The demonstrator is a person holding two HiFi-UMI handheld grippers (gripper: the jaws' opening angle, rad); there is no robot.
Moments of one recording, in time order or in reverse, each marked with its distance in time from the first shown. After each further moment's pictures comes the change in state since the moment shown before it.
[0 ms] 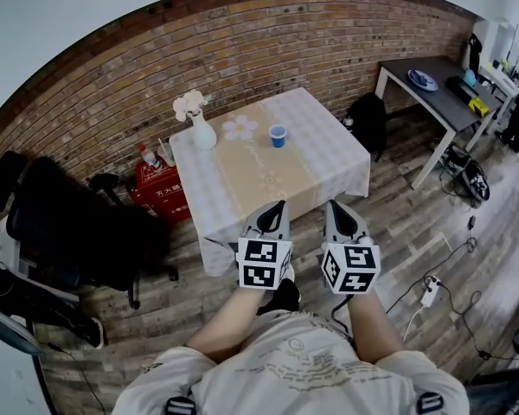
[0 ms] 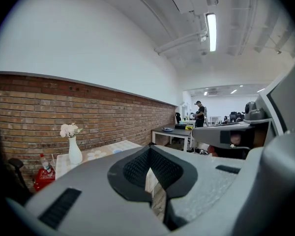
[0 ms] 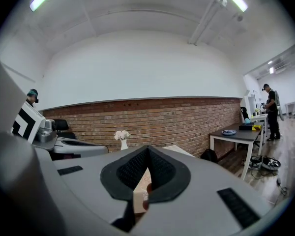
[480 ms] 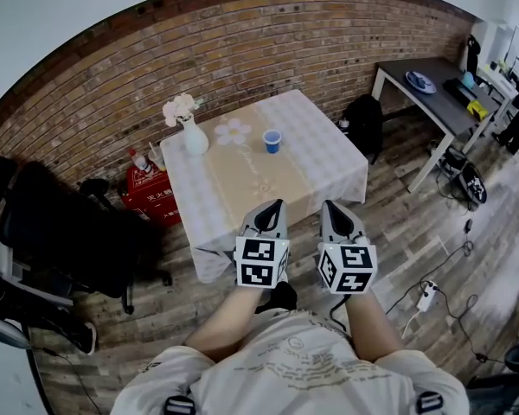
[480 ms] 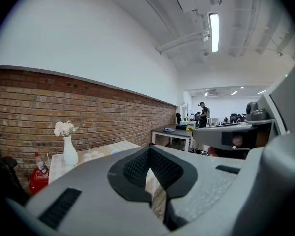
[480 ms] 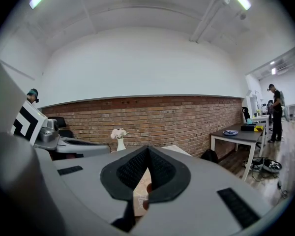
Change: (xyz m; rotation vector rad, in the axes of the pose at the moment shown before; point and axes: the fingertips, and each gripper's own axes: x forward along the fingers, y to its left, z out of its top) left arm 0.051 0.018 -0.001 -0.014 0.000 -0.011; right arm 0.047 -0.017 -0.002 -0.018 0.014 0.002
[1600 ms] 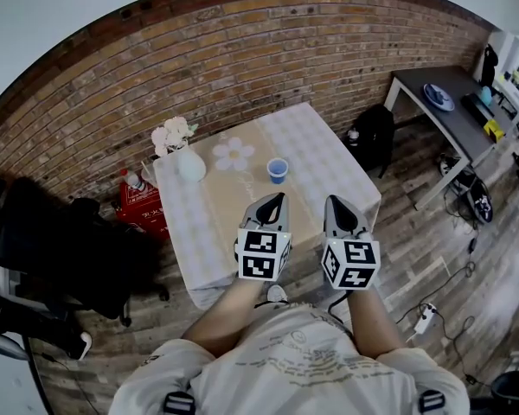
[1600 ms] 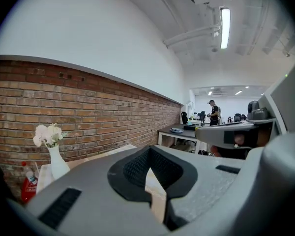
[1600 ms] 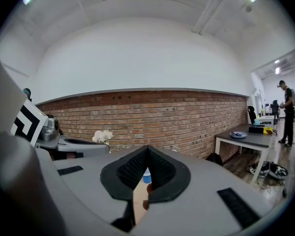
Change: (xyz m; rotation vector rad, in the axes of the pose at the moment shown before) left arm 0.169 0.098 0.043 -0.017 0.028 0.015; right arm 0.189 -0.057 0.037 -0.008 0.032 0.004
